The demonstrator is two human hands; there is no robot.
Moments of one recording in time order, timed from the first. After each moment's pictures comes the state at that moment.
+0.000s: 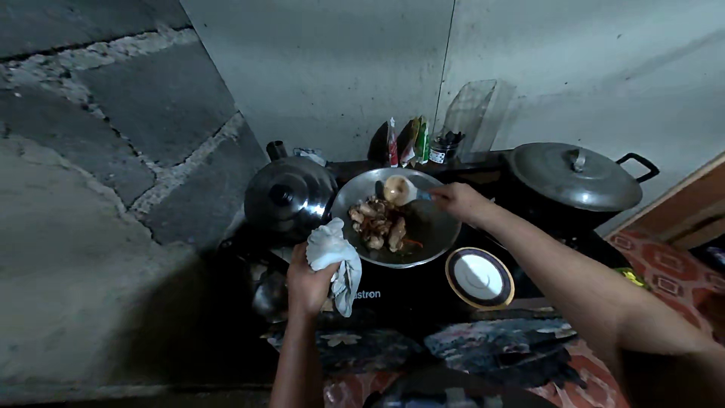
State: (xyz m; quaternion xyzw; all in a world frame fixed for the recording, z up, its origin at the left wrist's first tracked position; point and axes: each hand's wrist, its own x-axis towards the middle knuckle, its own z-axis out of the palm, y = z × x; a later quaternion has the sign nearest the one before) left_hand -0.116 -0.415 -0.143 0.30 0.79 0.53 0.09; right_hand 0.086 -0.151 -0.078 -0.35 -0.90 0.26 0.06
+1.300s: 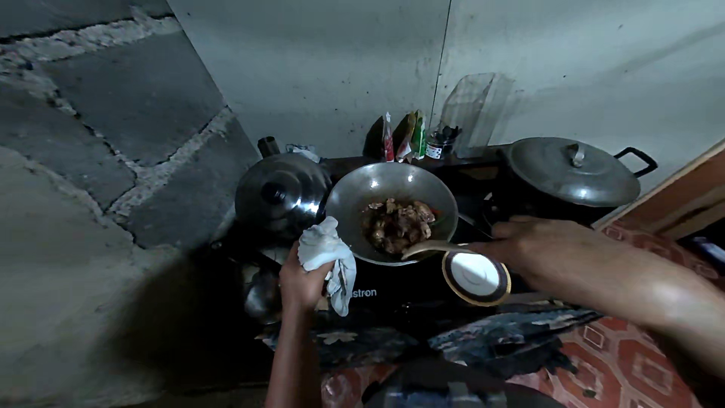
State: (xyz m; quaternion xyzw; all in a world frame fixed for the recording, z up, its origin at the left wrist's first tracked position) left_hand -0.117 -0.409 -0.144 0.29 0.80 0.52 0.08; right_hand 0.188 -0.241 -0.019 -0.18 -0.98 -0.01 -0.03
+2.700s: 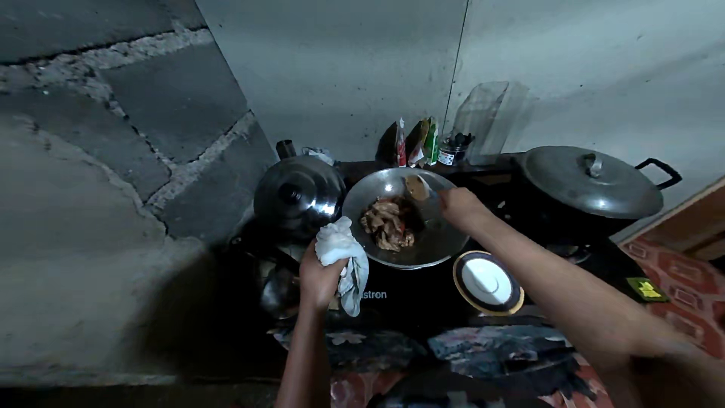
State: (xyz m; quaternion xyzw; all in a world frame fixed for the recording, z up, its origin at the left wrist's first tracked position) left_hand -0.118 -0.408 -0.143 0.29 0.78 0.54 0.12; right_hand 0.059 -0.171 -0.079 -0.43 -0.88 0.19 0.03
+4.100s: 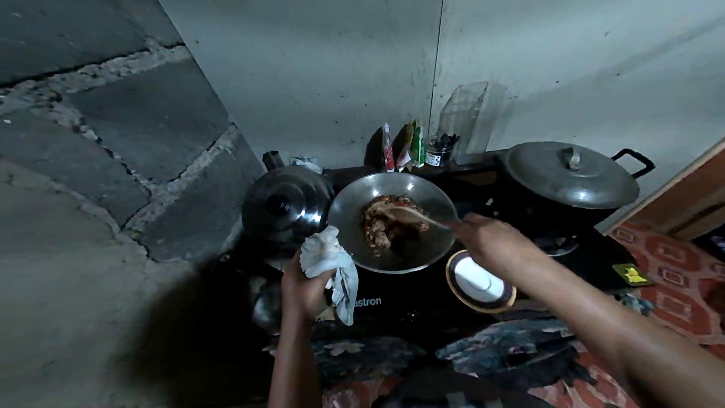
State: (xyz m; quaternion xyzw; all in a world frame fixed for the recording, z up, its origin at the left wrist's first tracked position) left_hand -0.126 -0.411 -0.139 0.31 0.78 0.54 0.09; right_hand 0.143 -0.226 -0.066 -0.34 -0.93 0.10 0.08
